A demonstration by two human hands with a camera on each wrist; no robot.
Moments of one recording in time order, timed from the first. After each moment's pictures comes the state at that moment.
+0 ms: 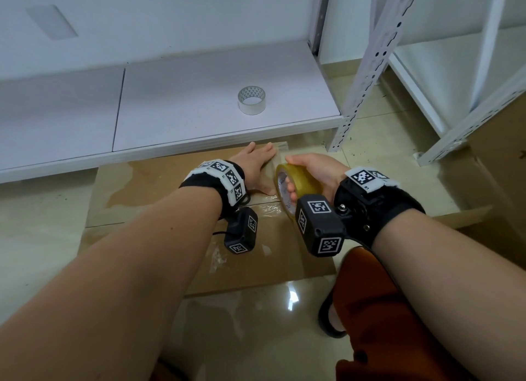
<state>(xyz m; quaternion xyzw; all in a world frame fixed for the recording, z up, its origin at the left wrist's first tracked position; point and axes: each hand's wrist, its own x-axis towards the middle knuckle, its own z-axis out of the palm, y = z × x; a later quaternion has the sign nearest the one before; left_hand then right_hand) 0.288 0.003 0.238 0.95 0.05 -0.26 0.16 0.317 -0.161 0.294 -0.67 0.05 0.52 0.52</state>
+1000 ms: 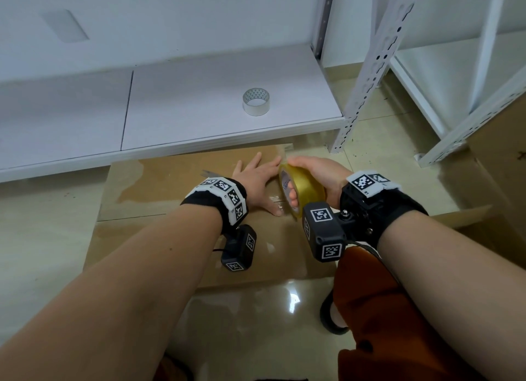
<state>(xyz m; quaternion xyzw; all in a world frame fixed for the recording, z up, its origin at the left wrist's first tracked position) 0.251 -0.015 0.236 0.95 0.03 -0.24 0.18 0.307 -0.169 0.282 -0.67 0.04 0.52 0.53</state>
